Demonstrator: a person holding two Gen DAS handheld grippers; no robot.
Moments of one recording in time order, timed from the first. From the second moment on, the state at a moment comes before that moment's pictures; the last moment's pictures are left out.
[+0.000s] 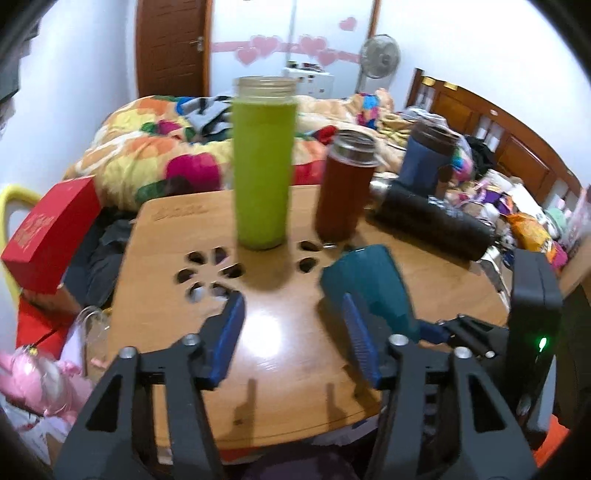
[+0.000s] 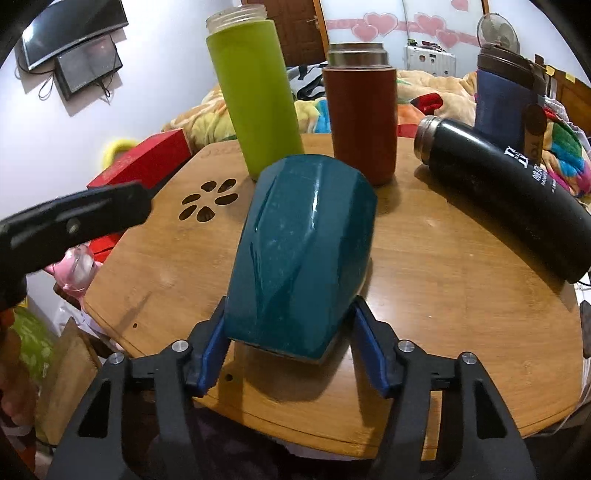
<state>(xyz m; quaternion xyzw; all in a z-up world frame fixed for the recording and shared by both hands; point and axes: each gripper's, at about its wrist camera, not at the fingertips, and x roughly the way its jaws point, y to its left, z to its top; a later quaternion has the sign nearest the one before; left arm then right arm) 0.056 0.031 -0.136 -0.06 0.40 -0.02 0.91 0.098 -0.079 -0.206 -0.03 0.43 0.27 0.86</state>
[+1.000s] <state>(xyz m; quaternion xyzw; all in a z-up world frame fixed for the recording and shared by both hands) 0.082 0.007 -0.133 -0.10 0.39 -0.08 0.91 0.090 -0.094 -0.169 -0.04 0.39 0.30 0.87</state>
